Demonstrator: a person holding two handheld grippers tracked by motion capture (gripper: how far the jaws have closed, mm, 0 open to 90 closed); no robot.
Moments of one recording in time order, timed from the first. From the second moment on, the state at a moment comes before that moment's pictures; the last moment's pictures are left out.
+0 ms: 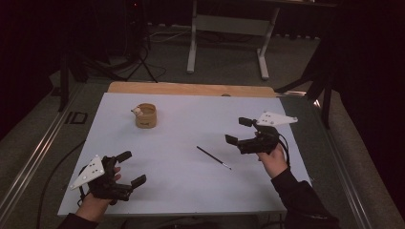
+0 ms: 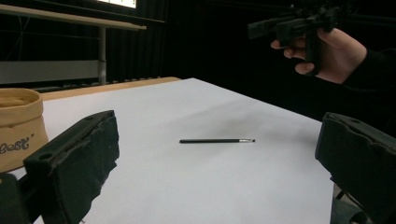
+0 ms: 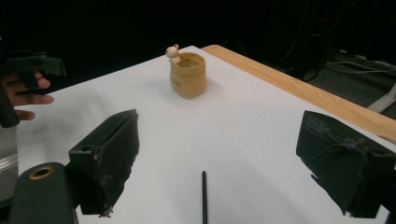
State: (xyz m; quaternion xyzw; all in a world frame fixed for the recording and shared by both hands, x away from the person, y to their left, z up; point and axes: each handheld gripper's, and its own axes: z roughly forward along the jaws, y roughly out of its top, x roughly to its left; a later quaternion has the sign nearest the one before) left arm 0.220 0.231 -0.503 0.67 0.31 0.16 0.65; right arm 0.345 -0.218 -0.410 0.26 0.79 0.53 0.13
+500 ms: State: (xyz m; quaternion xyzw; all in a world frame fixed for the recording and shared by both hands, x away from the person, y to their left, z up) left arm 0.219 0.231 -0.503 0.68 0.31 0.16 0.65; right arm 0.362 -0.185 -0.432 0.28 0.86 0.42 0.08
